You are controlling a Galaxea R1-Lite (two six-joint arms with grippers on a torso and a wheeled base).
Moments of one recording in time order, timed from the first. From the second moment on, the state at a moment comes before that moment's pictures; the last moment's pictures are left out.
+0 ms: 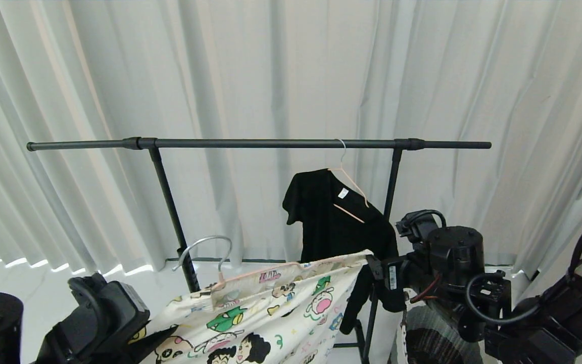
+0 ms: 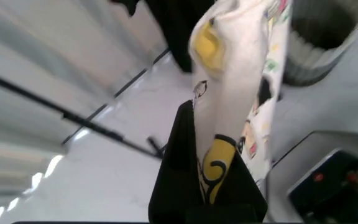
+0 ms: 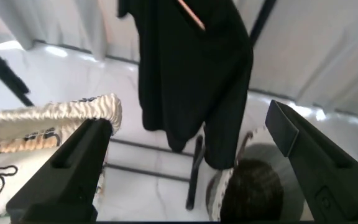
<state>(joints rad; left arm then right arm) -0.55 1.14 -0.24 -0.37 0.09 0.40 0.71 1.95 -0.59 -1.02 -0.42 0.14</state>
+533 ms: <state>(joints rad) -0.51 1.32 -0.26 -0.45 0.23 0.40 0.72 1.78 -0.67 -0.87 -0.30 0.09</state>
